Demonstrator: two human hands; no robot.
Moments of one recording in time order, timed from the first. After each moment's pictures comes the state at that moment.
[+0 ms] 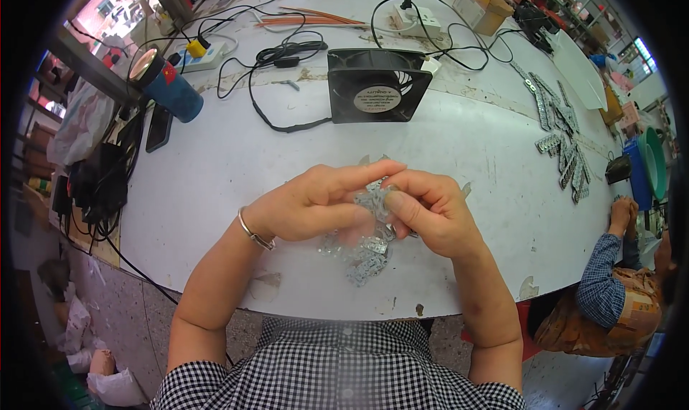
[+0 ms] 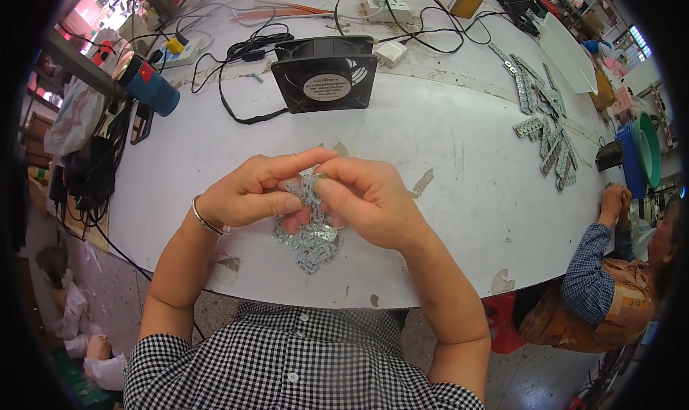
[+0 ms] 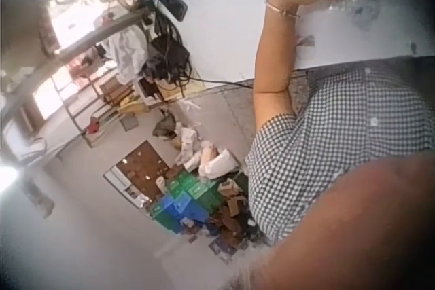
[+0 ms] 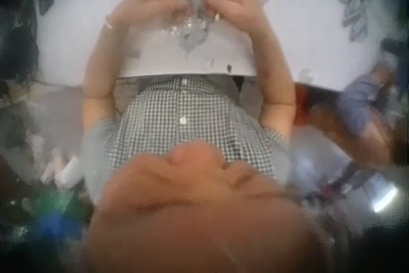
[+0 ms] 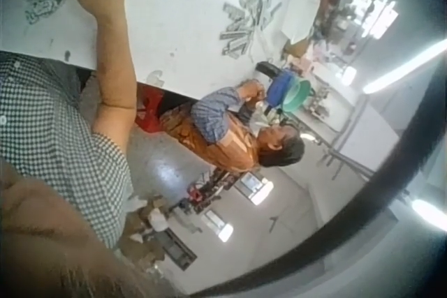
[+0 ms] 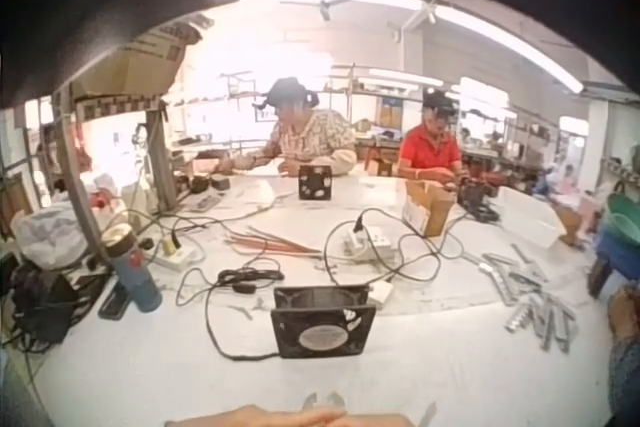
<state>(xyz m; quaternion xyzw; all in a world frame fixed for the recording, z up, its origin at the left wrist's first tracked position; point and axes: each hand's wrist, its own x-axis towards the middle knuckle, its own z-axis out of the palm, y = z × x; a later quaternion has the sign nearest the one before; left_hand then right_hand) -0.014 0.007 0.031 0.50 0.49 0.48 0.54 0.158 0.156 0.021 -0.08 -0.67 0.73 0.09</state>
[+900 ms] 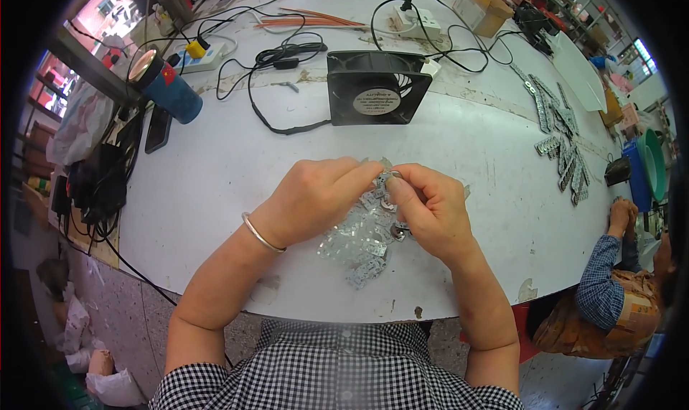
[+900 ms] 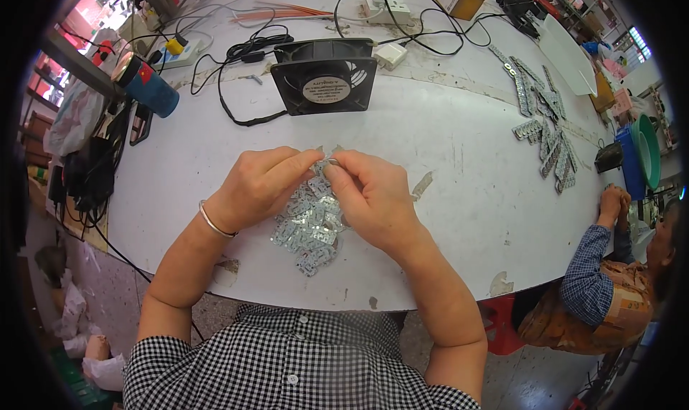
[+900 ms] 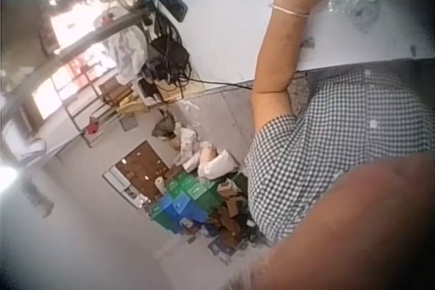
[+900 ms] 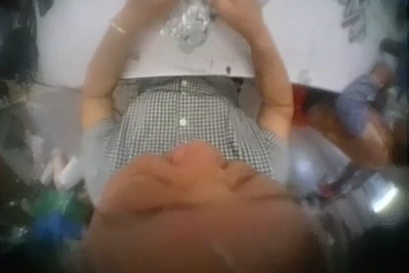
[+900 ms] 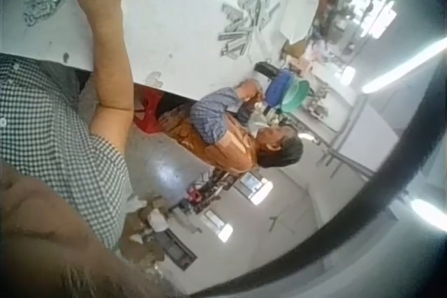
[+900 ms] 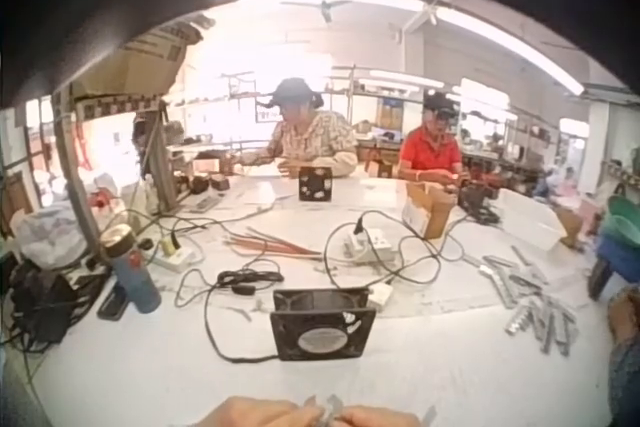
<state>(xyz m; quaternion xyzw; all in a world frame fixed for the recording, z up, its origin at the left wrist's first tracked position) -0.010 0.019 0.012 0.71 0.62 0.33 -0.08 0.150 0.152 0.011 -0.16 -0.79 0.55 0.20</state>
